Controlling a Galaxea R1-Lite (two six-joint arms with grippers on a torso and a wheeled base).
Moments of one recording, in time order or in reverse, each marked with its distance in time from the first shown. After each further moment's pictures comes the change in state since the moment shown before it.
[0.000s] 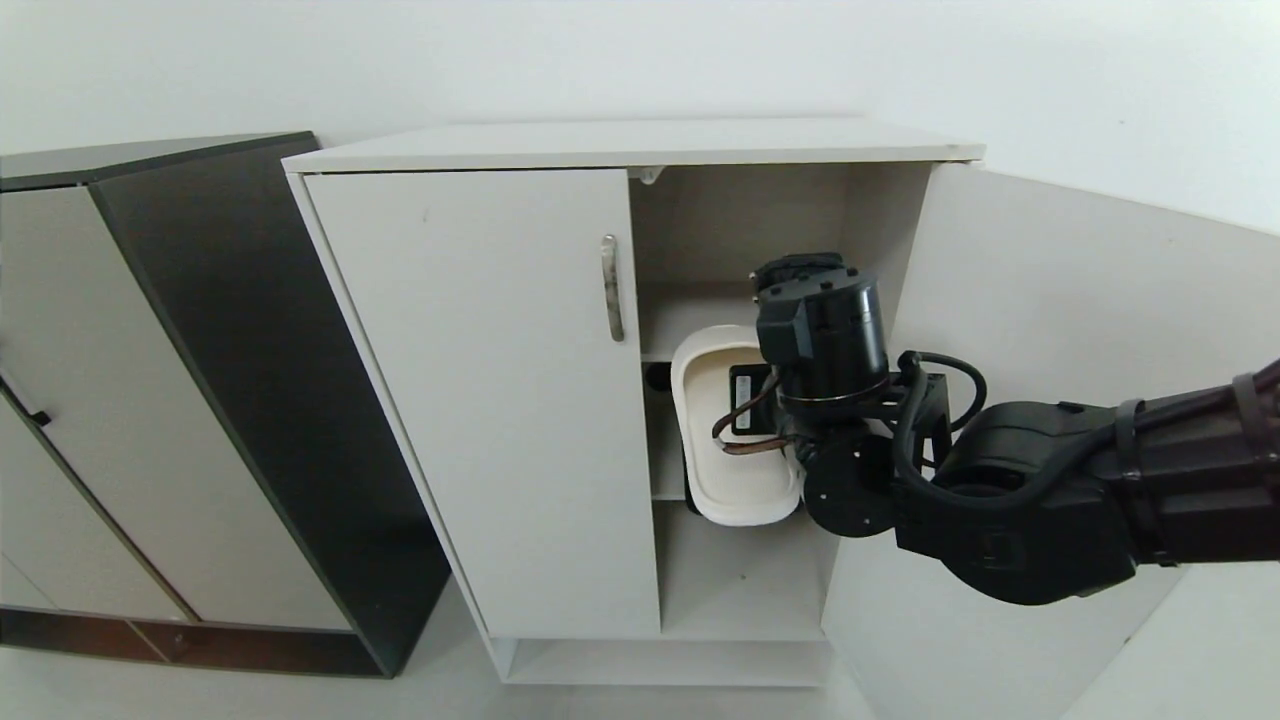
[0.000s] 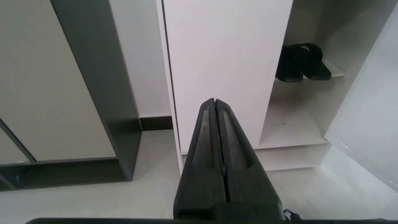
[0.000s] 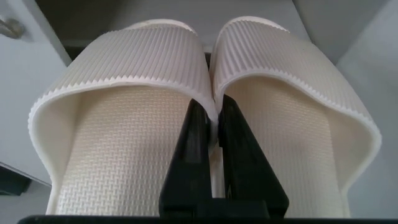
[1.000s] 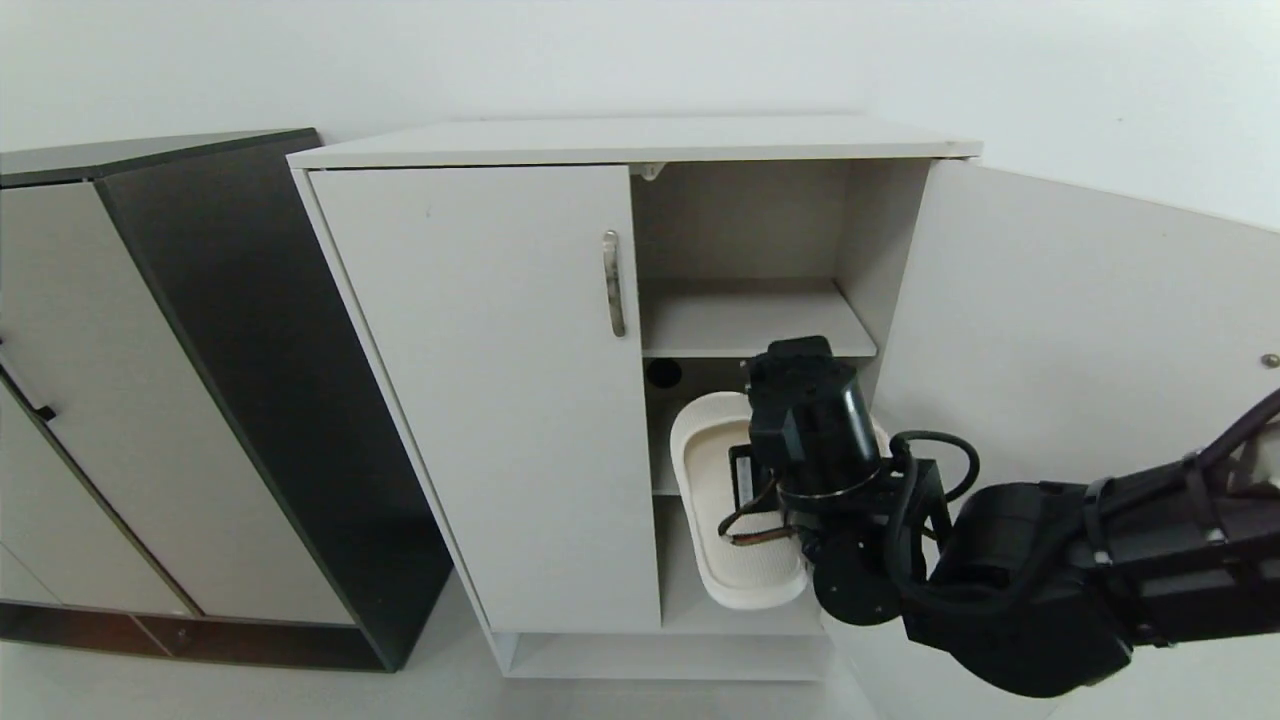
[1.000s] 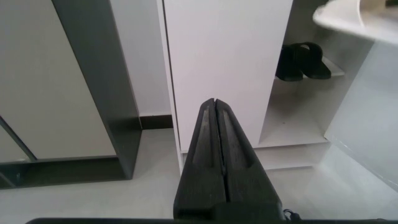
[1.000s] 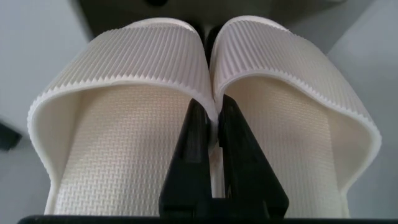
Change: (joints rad) left arm 0.000 0.000 0.000 0.000 0.000 -0.001; right arm 0.041 0.001 0.177 -0.061 0.016 0.022
